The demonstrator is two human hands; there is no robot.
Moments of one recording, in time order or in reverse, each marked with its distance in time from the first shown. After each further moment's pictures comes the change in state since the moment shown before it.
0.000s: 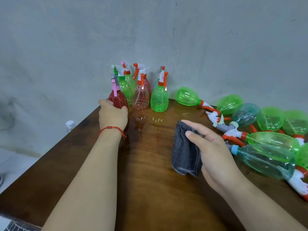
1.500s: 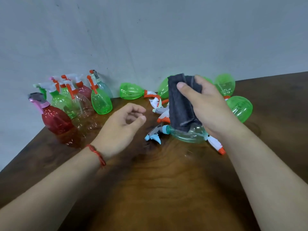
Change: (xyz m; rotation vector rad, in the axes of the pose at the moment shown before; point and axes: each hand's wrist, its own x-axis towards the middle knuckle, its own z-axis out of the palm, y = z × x) left_hand -0.203 0.100 0.081 -0.004 -0.734 0.625; right_hand 0.011 -0.056 -0.203 -0.061 0.155 -0.256
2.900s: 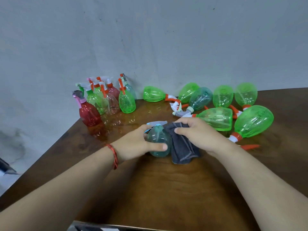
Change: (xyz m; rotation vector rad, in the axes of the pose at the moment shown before) left_hand -0.040 -0.013 -0.021 -0.039 -0.331 -0.415; right_hand -0.019 0.045 0.033 -0.354 -0.393 0.202
